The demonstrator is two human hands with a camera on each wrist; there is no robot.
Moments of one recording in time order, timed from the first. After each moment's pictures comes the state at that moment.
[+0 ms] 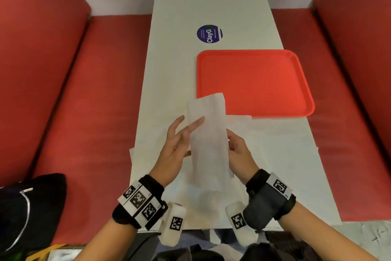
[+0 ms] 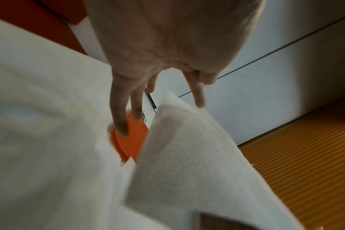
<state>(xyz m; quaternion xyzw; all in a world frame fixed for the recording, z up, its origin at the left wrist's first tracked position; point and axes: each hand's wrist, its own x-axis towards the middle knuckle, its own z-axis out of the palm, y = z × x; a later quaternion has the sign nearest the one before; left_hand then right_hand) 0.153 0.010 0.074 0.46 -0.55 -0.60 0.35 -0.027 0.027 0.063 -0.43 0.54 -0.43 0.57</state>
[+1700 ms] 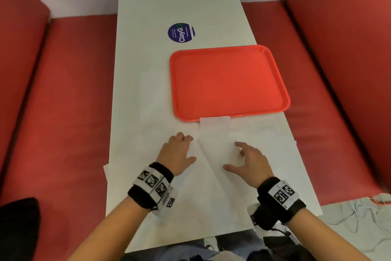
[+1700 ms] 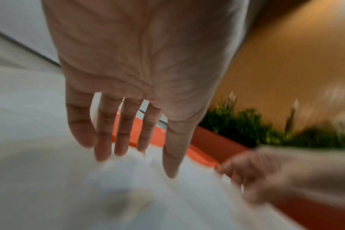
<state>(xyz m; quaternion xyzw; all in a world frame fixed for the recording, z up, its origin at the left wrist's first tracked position) 0.096 -0.047 0.006 0.50 -0.80 -0.30 -0.11 -0.123 0.046 0.013 -0.51 0.79 -0.06 0.34</state>
